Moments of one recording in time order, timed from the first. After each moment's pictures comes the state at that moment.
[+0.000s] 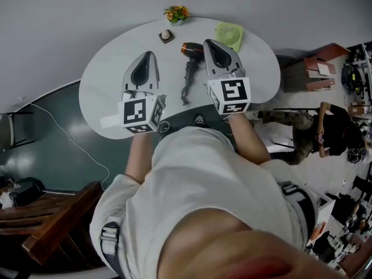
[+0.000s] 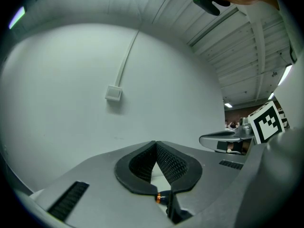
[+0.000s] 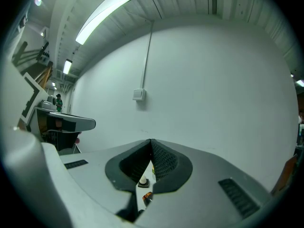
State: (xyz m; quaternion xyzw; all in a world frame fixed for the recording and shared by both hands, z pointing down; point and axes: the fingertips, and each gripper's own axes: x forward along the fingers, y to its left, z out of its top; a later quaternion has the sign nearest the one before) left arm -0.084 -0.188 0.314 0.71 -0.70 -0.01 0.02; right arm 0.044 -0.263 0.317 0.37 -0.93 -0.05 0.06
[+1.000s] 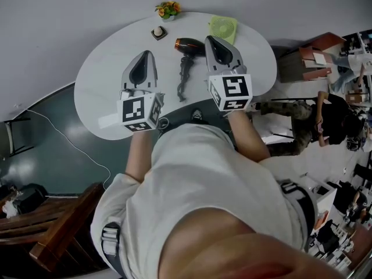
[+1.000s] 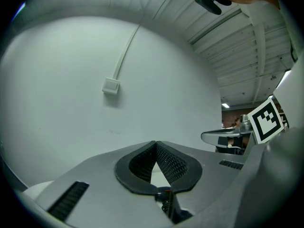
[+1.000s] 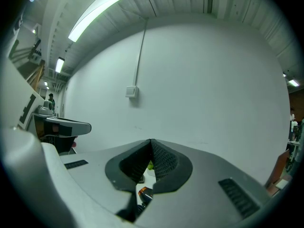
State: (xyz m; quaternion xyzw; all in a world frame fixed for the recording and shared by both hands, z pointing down) left arm -0.077 -0.198 0.331 0.72 -0.69 -0.01 0.04; right arm 0.064 -0.272 0.326 0.40 -0.91 -0.03 0.07
